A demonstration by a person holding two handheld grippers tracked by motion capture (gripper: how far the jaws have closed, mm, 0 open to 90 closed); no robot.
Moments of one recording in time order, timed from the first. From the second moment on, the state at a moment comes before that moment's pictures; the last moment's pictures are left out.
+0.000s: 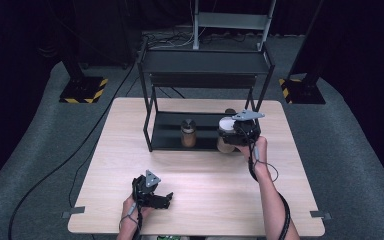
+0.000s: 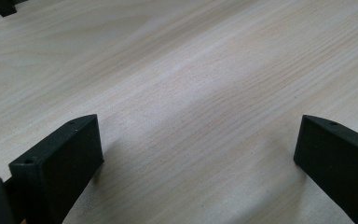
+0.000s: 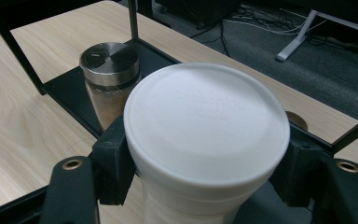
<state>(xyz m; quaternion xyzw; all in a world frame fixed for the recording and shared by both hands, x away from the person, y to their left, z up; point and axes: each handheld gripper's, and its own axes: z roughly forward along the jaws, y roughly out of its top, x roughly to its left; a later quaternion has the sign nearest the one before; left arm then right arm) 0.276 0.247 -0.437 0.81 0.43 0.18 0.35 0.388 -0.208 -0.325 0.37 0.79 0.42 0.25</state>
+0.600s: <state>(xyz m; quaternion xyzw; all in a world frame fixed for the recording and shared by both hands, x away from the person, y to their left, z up) 0.275 0.247 -0.437 0.81 0.43 0.18 0.35 0.400 -0.203 -0.326 0.37 0.79 0.42 0.25</state>
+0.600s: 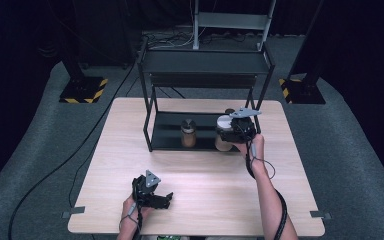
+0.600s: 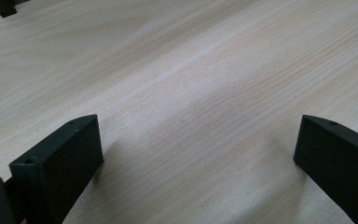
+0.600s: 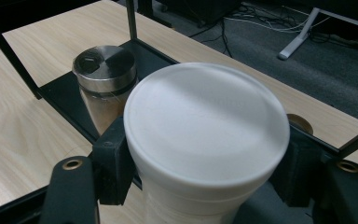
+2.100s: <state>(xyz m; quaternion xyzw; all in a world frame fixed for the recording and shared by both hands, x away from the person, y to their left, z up) 0.274 0.246 -0.437 0.81 0.43 0.19 0.35 0.430 -0.175 -0.333 0.37 0.79 0.43 0.23</state>
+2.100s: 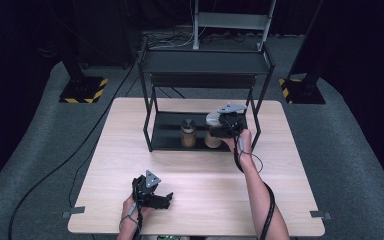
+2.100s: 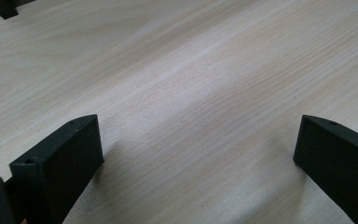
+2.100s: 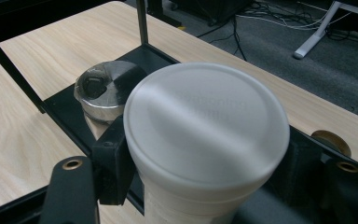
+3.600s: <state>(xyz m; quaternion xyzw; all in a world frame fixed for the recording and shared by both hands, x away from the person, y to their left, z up) 0.275 0.246 -0.437 0.81 0.43 0.19 0.35 0.450 -0.160 -0.350 0.38 0.79 0.43 0.21</state>
